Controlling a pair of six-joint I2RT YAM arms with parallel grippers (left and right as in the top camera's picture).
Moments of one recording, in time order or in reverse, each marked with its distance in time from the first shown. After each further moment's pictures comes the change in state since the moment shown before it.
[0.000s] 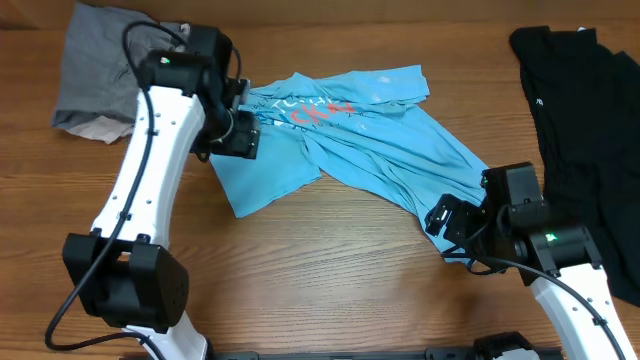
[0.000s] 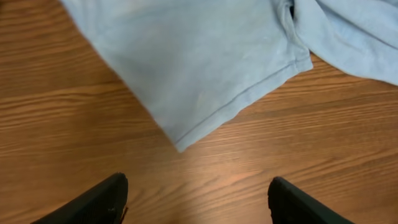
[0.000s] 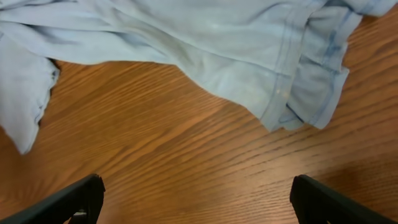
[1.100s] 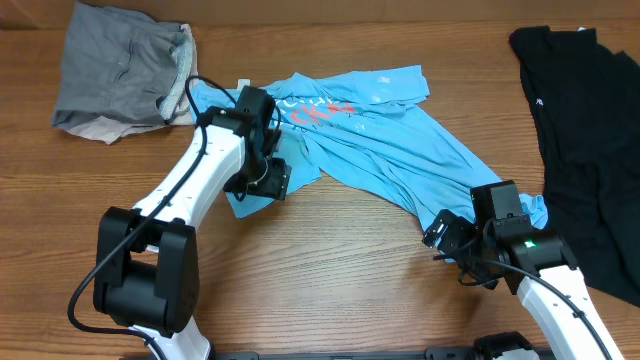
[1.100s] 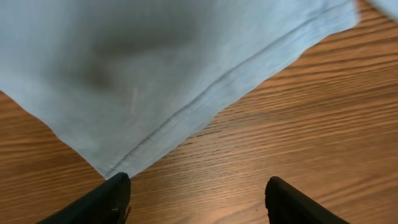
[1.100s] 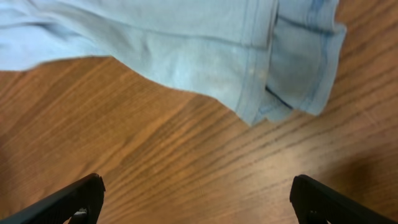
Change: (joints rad) left arm -0.110 0.001 -0.432 0.356 0.027 -0.063; right arm 0.000 0.000 -0.196 0.131 0.021 0.109
